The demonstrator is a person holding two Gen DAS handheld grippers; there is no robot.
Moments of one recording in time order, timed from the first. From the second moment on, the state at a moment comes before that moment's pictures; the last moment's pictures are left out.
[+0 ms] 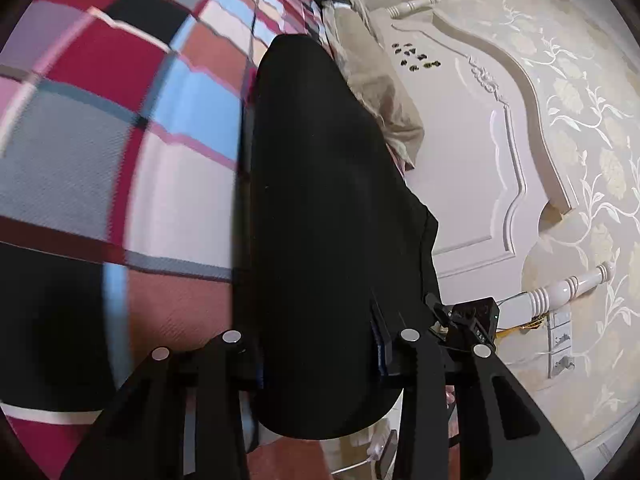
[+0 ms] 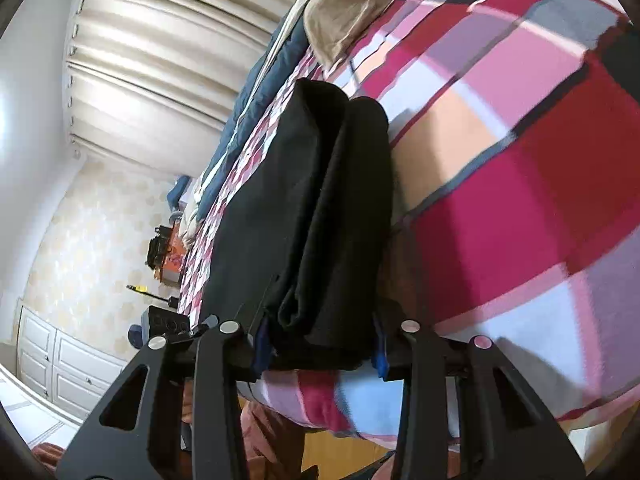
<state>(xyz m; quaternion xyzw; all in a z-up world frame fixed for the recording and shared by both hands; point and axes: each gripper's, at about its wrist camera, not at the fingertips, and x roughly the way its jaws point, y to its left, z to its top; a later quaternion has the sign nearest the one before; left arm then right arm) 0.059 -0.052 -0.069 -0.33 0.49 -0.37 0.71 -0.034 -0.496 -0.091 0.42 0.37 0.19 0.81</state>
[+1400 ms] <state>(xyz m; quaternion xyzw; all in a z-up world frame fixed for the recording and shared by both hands) 0.026 0.124 -0.061 -0.36 0.43 -0.27 0.78 0.045 -0.395 -0.092 0.40 0.42 0.28 0.77</state>
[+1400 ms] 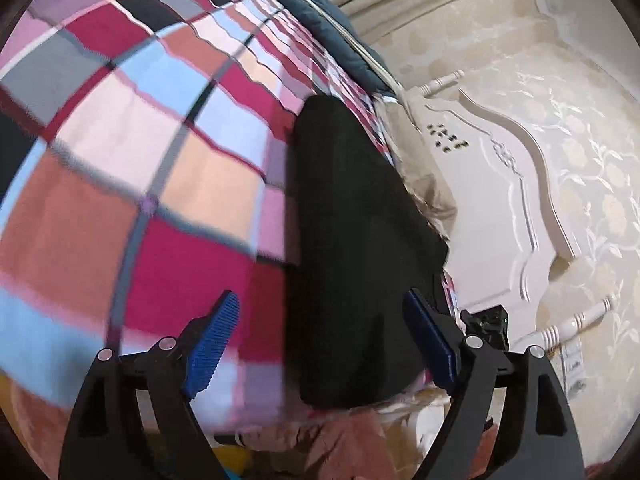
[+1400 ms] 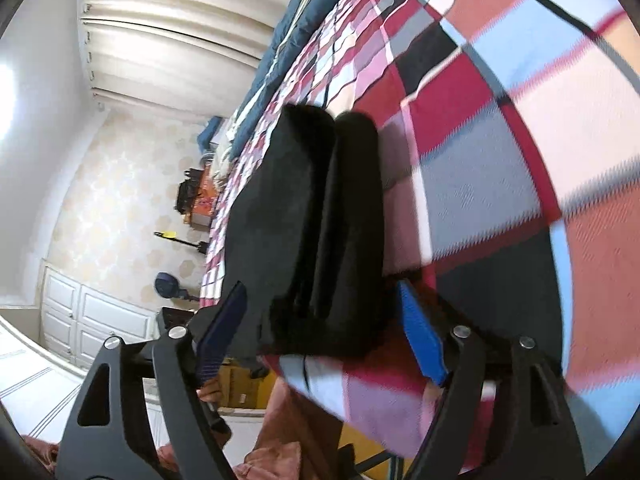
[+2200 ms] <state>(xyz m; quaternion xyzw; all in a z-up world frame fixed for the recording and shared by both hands) 0.156 0.074 -0.064 -0.29 0.45 -0.33 0.78 0.143 -0.367 -0.098 0.38 0.41 0.31 0.77</state>
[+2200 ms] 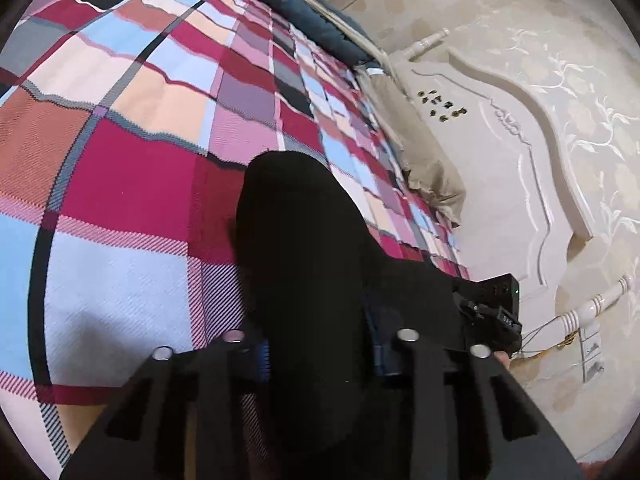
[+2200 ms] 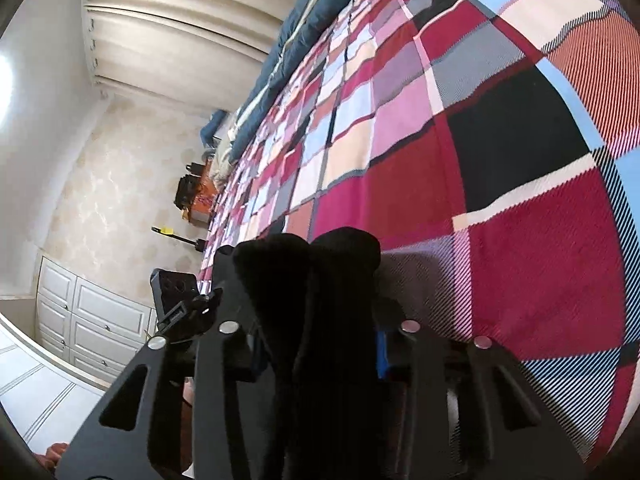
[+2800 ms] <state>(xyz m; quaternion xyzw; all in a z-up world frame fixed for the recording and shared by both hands) 0.220 0.083 -0.043 -0.27 0.44 -0.29 0.81 0.207 -0.344 -0.075 0.37 0.40 0.32 0.77</state>
